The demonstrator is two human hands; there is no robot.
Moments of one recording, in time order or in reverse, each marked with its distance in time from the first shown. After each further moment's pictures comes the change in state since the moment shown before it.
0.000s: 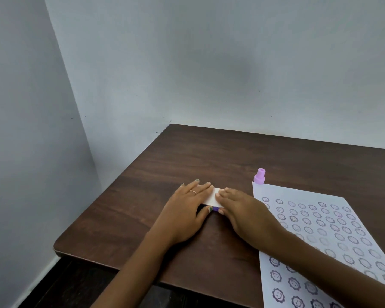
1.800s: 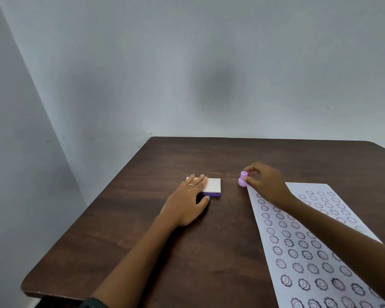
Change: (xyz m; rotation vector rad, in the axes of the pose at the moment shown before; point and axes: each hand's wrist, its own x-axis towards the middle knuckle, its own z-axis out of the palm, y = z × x) left_hand 0.077 -0.002 0.028 -0.058 -0.068 -0.021; right_hand 0.016 0.121 -0.024 0.297 0.338 0.465
